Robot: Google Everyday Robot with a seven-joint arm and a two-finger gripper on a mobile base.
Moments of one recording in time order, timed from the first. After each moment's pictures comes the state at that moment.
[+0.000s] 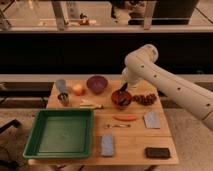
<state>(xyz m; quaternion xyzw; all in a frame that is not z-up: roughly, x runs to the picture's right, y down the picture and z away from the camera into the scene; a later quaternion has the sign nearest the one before) 0.124 -0.034 0.773 -0.13 -0.10 -0.38 0.91</state>
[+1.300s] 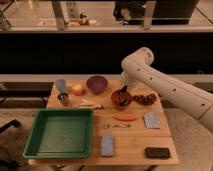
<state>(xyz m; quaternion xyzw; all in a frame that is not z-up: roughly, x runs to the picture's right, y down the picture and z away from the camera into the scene) 0.123 -0.019 0.786 -0.15 -0.09 -0.38 0.91</state>
